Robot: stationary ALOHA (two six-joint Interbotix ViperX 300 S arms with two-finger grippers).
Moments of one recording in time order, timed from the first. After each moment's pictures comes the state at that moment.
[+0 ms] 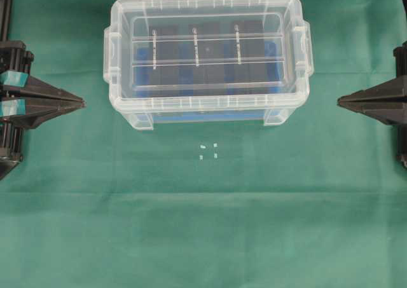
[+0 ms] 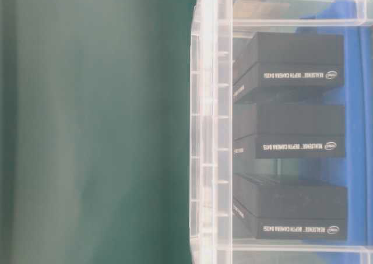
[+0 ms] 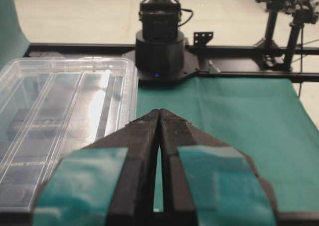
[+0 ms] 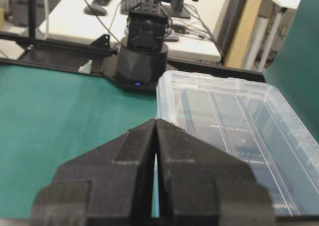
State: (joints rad) left arm 0.00 -0.96 1.17 0.00 -0.29 0.00; right arm 0.00 -0.96 1.17 0.00 -0.29 0.00
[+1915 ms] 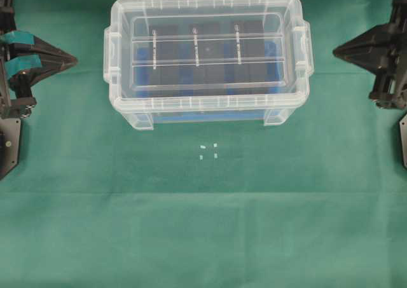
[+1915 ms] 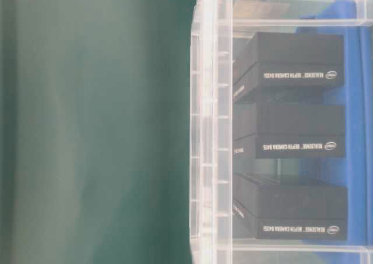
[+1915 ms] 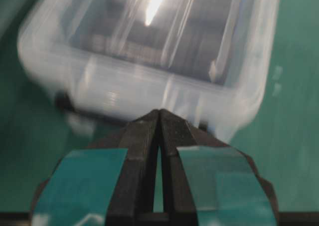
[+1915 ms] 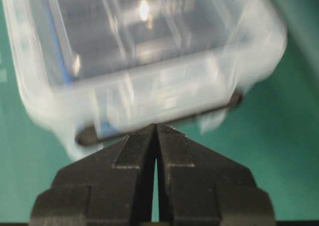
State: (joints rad) left arm 0.33 -0.94 0.98 0.01 0.50 -0.02; right arm -0.37 -0.79 0.95 -0.02 0.50 0.08
